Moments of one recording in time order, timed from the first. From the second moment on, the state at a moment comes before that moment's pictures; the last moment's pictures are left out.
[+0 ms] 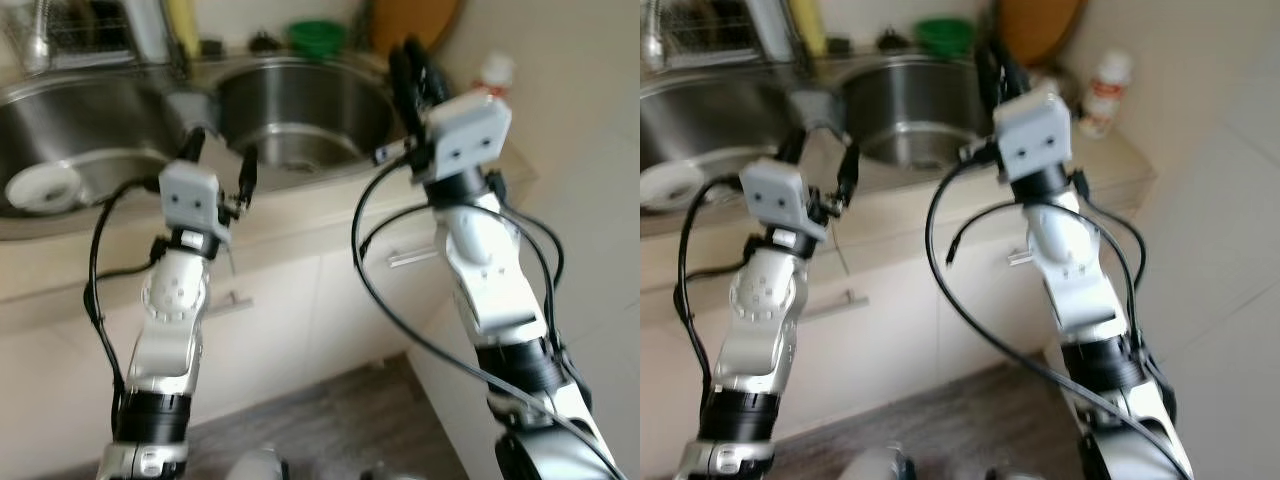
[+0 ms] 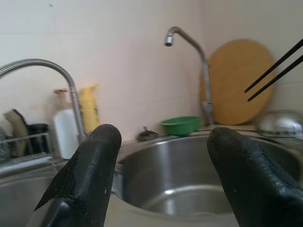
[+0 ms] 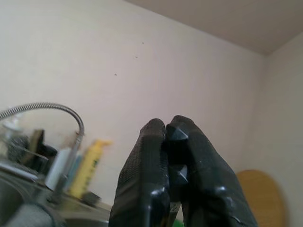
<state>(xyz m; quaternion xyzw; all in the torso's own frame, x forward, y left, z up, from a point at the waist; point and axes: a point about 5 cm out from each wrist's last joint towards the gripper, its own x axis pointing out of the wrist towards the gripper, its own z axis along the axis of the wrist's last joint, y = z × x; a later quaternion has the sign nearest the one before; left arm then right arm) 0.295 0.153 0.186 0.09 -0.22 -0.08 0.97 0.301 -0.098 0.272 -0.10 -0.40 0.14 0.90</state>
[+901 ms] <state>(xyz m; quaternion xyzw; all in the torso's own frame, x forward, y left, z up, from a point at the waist) 0.297 0.144 0.189 0.09 -0.23 -0.09 0.97 0.334 -0.107 0.233 -0.03 -0.24 0.12 0.96</state>
